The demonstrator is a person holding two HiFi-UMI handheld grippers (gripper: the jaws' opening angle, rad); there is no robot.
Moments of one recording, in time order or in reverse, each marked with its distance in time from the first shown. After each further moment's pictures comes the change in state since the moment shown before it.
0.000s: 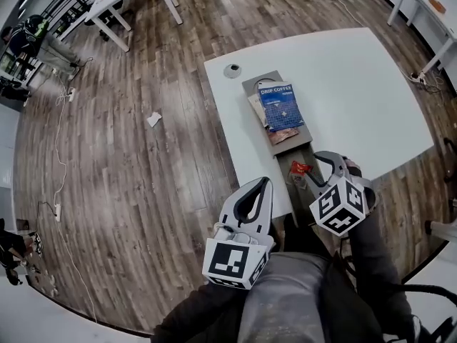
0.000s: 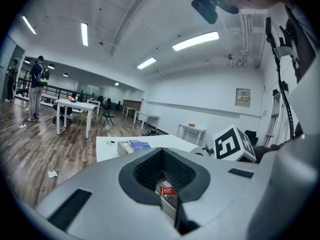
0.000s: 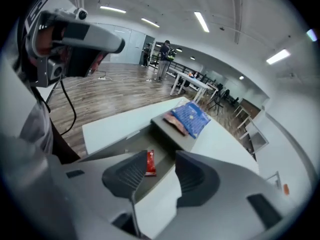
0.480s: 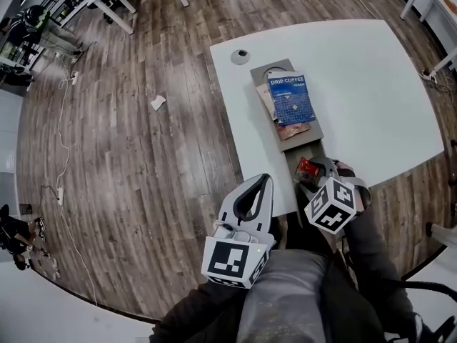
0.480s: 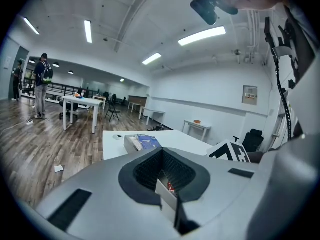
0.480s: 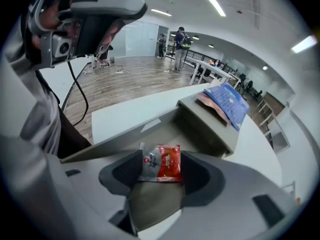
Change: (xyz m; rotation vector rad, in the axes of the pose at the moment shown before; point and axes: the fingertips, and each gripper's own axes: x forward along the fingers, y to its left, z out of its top) left arm 0.006 0.018 -0.012 -0.027 0.052 0.055; right arm 0.045 0.048 -0.020 -0.073 0.101 0.212
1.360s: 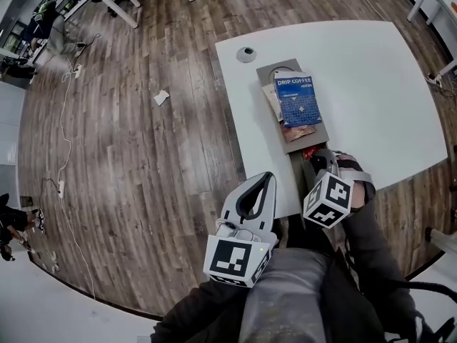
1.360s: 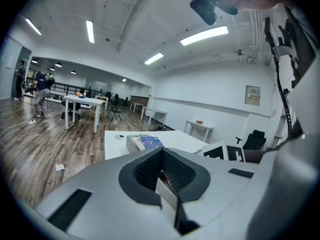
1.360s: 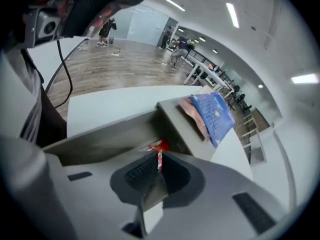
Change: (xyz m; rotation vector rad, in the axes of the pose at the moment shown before) left arm 0.006 0.009 0.000 -0.014 0.006 0.024; right arm 0.007 -0.043 0.007 -0.143 0.106 -0.181
